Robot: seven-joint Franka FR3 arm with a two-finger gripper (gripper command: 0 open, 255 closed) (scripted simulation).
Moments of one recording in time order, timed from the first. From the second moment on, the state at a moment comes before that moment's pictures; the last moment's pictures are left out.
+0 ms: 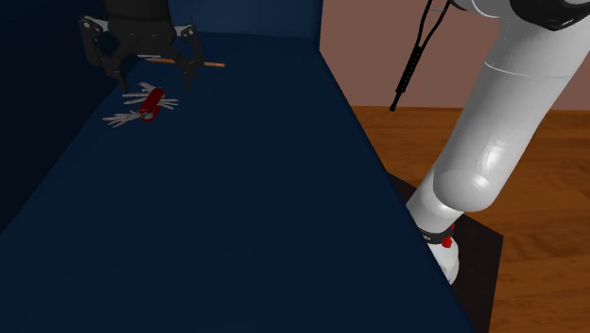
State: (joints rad) arm 0.02 0.16 0.69 -1.54 -0.06 1.72 1.20
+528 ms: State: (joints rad) arm 0.01 0.15 0.68 -1.59 -0.05 1.77 1.20
